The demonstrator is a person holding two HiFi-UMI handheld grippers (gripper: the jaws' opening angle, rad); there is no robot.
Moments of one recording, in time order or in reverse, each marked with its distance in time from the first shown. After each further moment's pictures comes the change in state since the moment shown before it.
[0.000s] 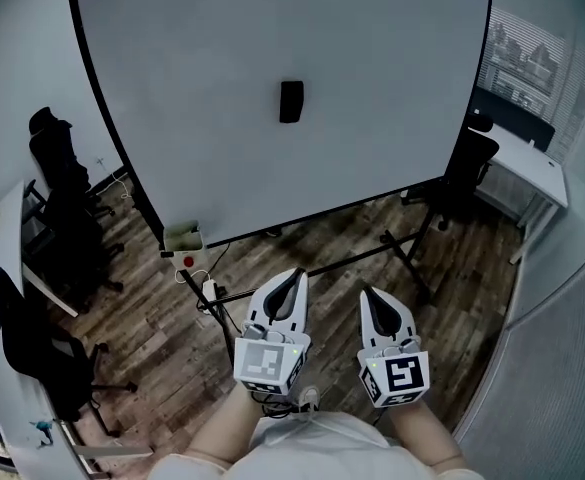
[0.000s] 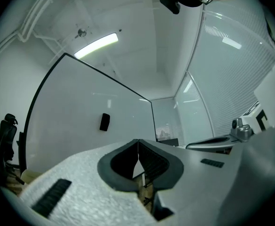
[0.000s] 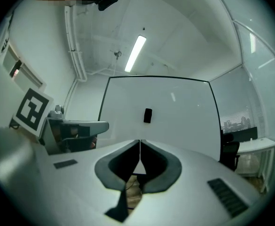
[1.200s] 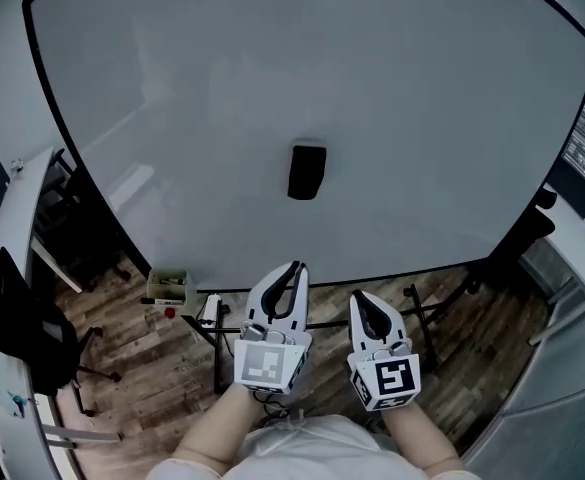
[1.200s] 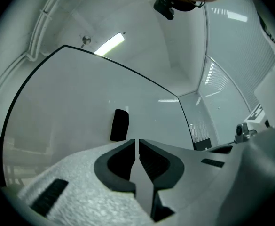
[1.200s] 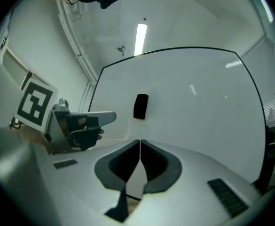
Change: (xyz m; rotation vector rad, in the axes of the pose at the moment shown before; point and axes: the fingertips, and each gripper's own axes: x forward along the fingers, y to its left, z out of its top) left arm 0.212 0.123 -0.004 0.077 -0.082 0.277; right arm 0.252 -0.091 -0.014 0.007 0.014 0.284
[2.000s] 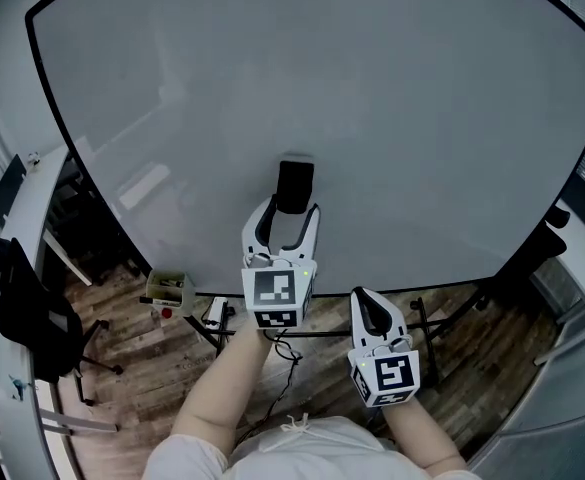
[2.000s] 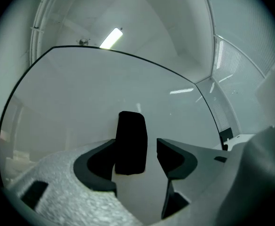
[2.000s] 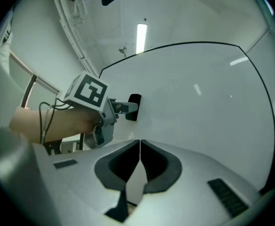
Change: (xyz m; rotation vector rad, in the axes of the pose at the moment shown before) left arm 0.116 0.045 0.024 0.110 0.052 0.181; right arm 0.019 -0.041 0.005 -0.012 -0.016 0.066
